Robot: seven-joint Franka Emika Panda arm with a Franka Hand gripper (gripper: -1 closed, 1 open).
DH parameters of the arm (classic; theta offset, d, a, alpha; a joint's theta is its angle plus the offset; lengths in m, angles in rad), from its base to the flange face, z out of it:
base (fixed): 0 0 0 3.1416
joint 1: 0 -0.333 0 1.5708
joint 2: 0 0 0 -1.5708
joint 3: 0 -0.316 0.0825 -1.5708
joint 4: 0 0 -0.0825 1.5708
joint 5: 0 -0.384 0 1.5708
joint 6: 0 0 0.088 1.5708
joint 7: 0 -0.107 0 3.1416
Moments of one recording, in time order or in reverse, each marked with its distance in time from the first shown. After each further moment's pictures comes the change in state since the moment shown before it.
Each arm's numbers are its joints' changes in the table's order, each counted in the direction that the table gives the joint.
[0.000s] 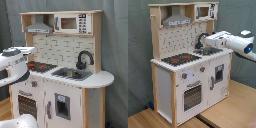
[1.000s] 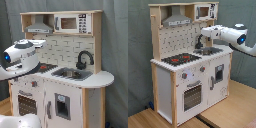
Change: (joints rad) arm 0.234 0.098 0.004 0.129 -0.043 -0.112 -0.001
